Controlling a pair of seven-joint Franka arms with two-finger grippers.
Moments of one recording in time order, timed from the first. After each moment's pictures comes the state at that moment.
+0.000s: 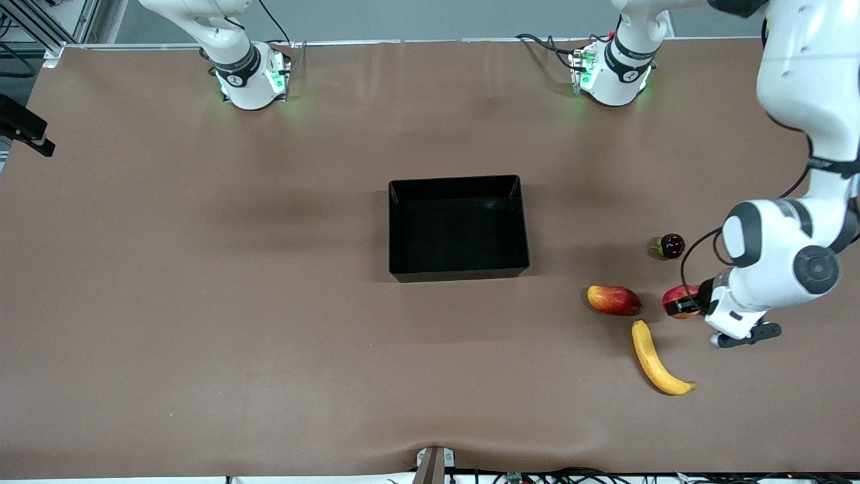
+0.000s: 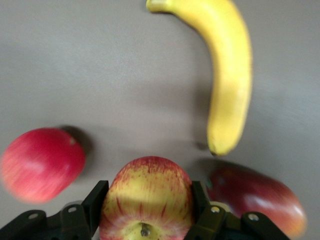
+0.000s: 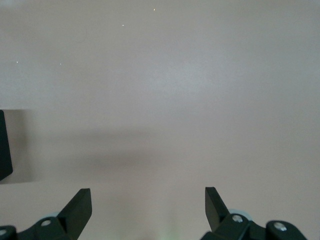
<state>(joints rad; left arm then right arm) 0.11 0.54 -0.09 -1.66 0.04 2.16 -0.18 -0.07 -0.05 -0.01 -1.48 -0.04 1.45 -0.07</state>
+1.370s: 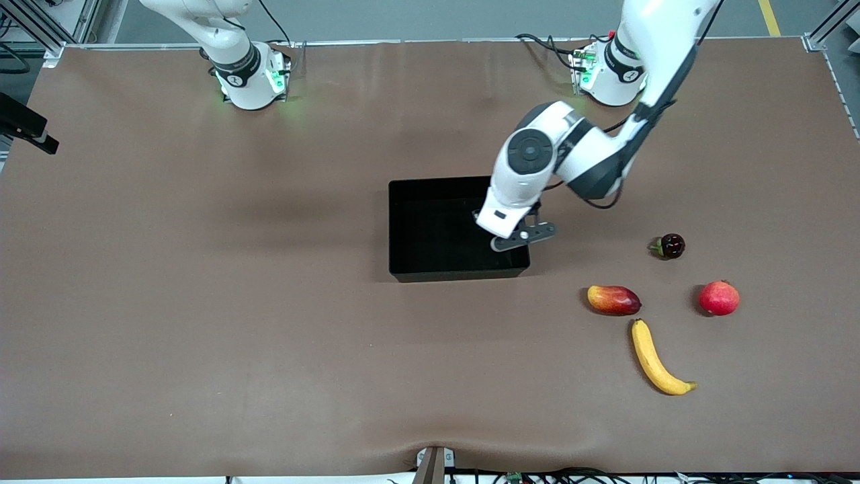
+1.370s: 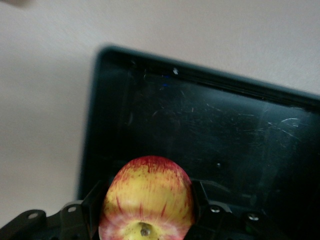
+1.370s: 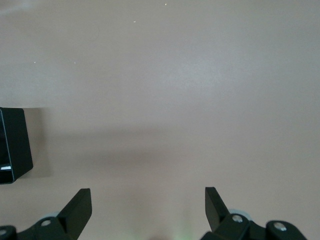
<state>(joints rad) -0.19 0.47 -0.53 -1.86 0.24 2.20 -1.11 -0.10 -0.05 -0.01 -1.48 0.03 1.43 -0.07</state>
